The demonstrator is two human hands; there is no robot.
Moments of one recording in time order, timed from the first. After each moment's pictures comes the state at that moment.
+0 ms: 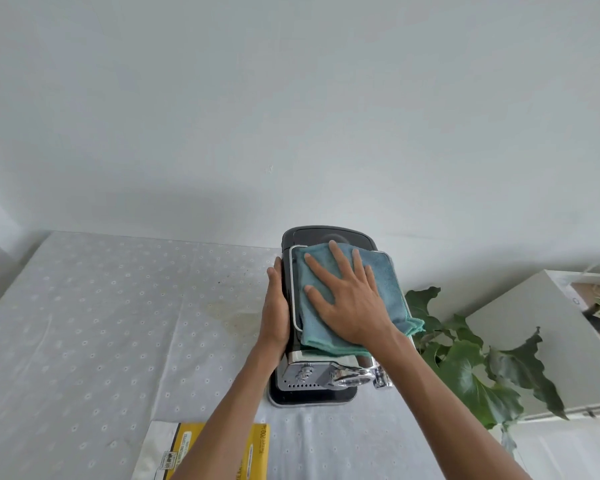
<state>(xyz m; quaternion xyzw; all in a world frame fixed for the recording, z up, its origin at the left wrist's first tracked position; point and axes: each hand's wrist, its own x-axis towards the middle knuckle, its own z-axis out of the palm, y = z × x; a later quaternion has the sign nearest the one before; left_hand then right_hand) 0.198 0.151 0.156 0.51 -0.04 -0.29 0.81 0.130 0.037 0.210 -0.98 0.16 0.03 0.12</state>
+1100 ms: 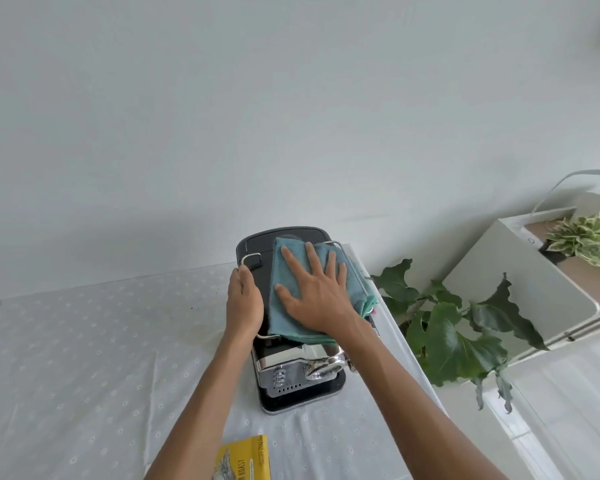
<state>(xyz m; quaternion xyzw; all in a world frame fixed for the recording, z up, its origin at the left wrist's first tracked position) 0.207 0.138 0.192 0.78 -0.06 -0.22 0.59 0.129 0.032 0.209 -0.95 0.28 0.01 0.17</state>
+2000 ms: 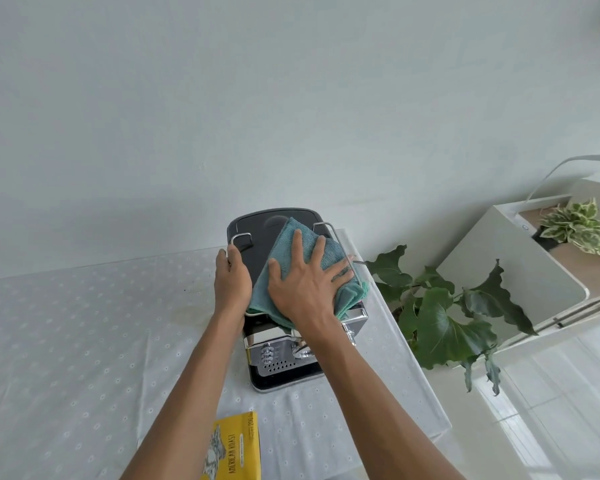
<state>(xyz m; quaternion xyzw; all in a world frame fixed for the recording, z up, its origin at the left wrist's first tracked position) 0.202 0.134 0.192 0.77 -0.01 -0.21 0.61 0.124 0.065 0.209 -0.88 0.43 -0.03 0.19</state>
